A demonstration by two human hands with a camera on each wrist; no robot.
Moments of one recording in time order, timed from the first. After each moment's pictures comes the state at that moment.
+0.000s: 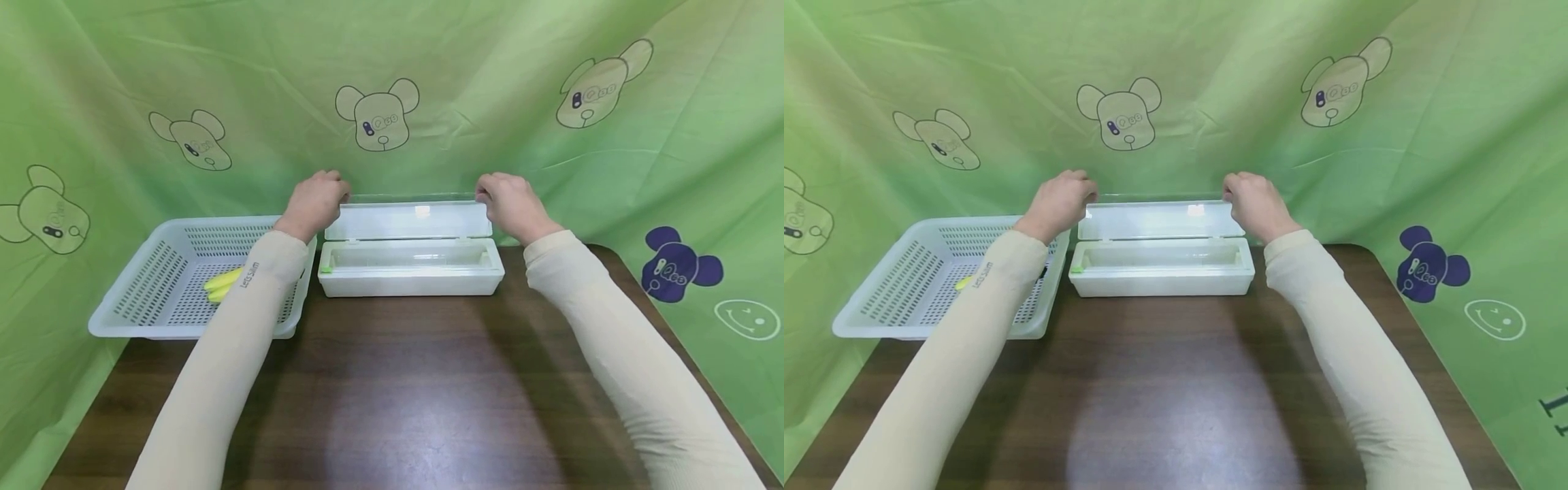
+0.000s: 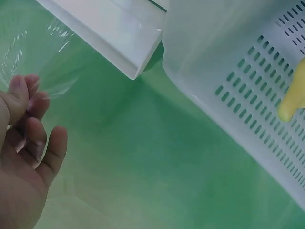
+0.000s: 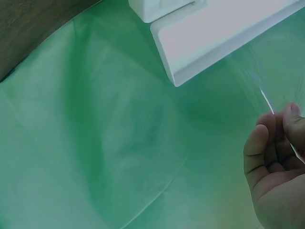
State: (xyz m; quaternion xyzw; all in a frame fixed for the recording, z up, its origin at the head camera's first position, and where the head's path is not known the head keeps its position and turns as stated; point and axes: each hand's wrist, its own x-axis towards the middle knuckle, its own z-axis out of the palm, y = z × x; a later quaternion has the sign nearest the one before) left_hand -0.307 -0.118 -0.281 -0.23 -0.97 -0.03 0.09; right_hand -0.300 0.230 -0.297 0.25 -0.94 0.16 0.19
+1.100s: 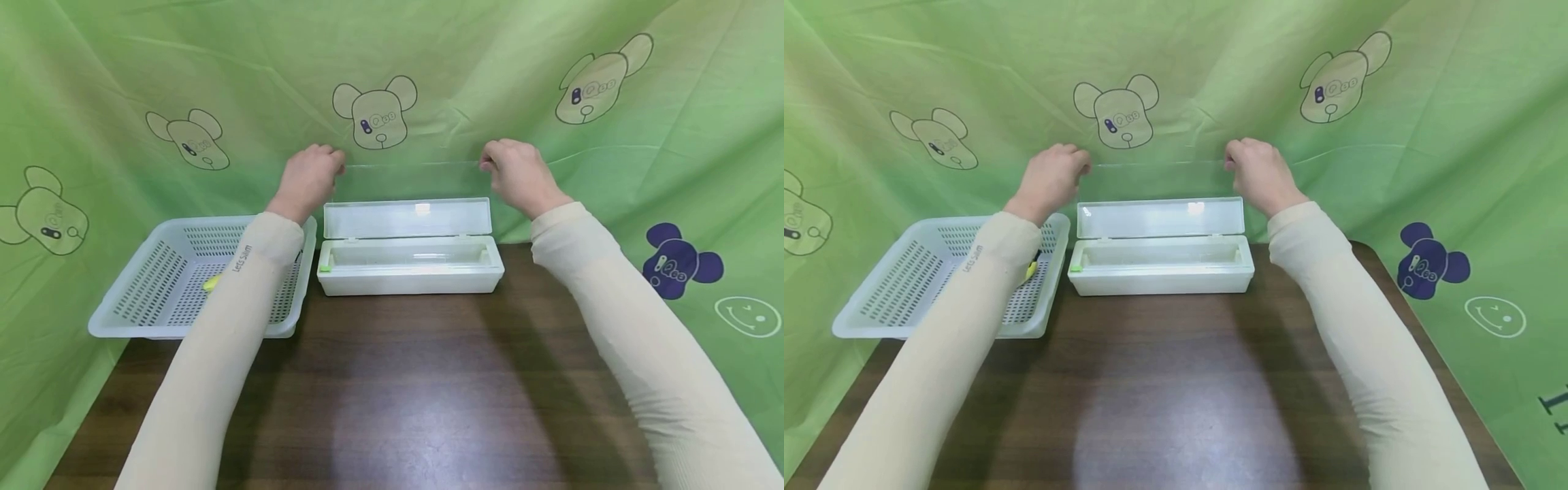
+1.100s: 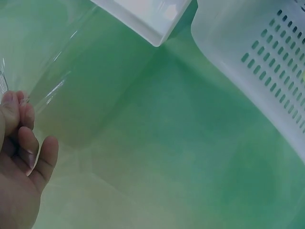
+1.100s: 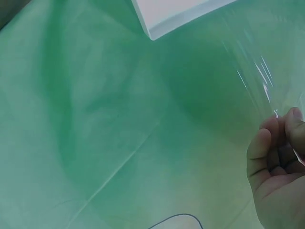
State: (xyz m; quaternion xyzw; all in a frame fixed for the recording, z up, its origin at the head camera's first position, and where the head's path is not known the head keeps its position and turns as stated) left_hand -0.317 -0.118 -0.251 -0.23 -0.96 -0.02 0.14; right_hand -0.308 0.230 -0.258 0.25 -0.92 0.16 0.23
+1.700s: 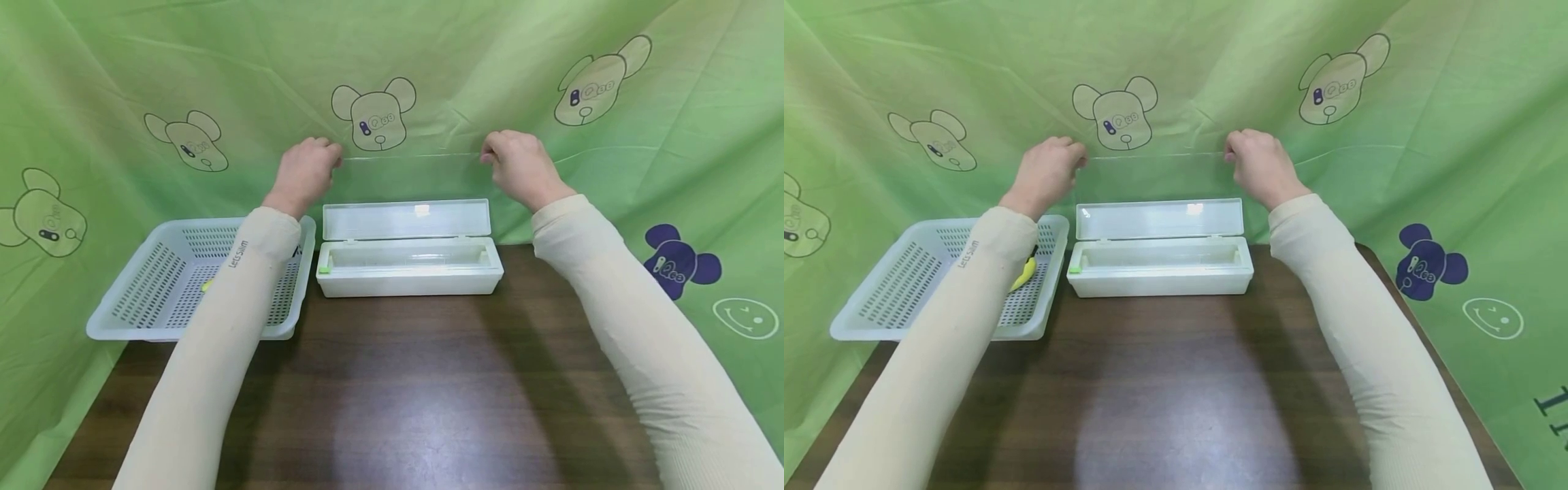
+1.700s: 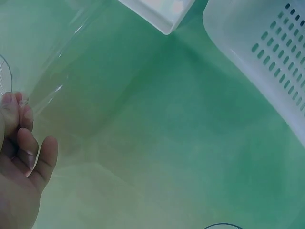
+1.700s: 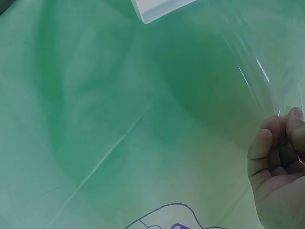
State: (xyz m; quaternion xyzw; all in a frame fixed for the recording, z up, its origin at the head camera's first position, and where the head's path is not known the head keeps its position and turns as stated) left_hand -0.317 -0.120 -0.240 -0.22 -0.96 -0.03 0.15; right_hand -0.308 0.228 -0.244 0.25 -0.93 0.15 0.23
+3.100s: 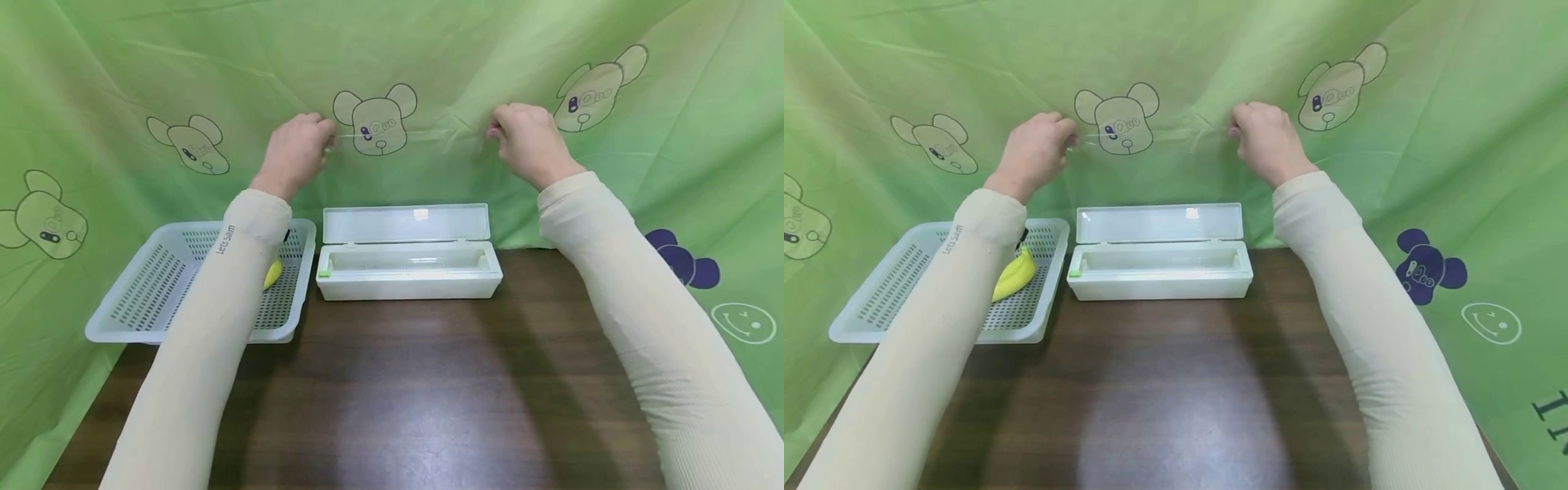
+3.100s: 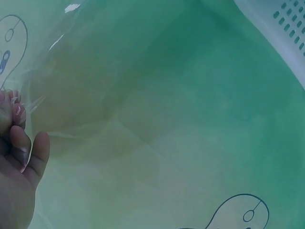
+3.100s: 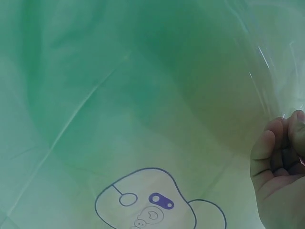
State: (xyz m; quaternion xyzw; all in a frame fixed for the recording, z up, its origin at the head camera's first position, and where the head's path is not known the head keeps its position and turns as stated) left_hand -0.317 -0.124 -0.206 -0.22 -0.96 -0.06 0.19; right_hand -0.315 0.229 -0.208 0.24 -0.93 0.13 0.26
